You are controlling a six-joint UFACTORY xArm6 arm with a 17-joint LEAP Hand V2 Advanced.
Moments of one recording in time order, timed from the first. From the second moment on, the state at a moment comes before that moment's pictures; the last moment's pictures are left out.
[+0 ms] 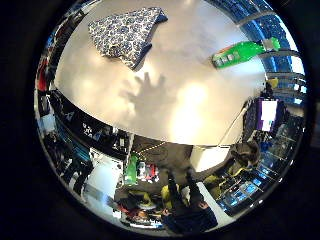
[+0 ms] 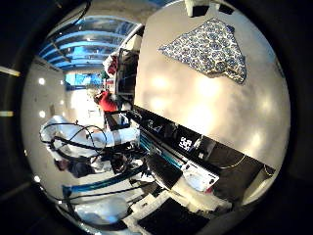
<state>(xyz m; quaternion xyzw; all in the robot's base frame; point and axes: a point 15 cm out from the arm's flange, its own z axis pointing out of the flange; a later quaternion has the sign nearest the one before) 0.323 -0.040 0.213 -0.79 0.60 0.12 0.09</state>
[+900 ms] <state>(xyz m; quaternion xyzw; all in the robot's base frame) 0.347 -0.129 0.202 -0.61 0.75 0.12 0.22</state>
